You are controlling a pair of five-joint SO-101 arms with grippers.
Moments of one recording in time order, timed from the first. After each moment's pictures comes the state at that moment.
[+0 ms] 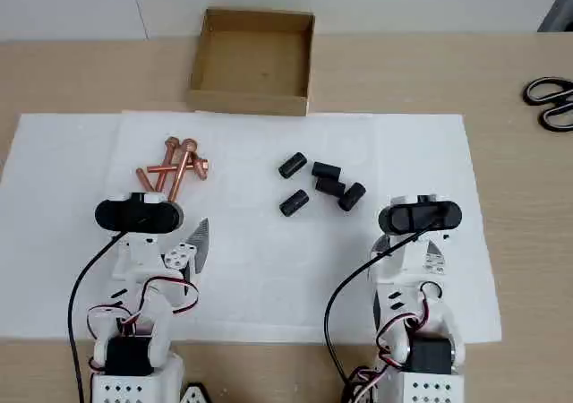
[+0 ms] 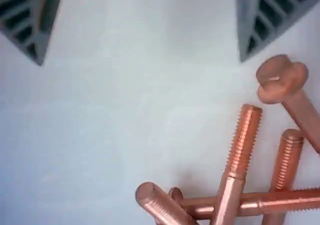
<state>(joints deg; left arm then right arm) -3.6 -102.9 96.6 50.2 2.5 0.0 -102.9 96.0 53.3 -0.4</state>
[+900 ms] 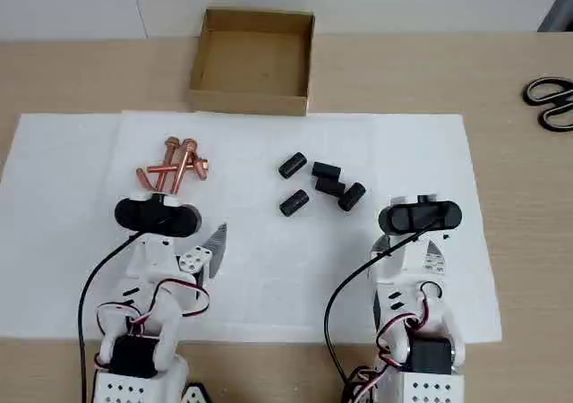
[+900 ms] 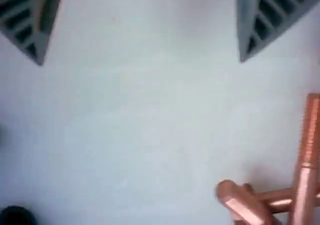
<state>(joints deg) 3.4 -102.9 96.6 50.2 2.5 0.2 -102.9 96.0 53.3 -0.4</state>
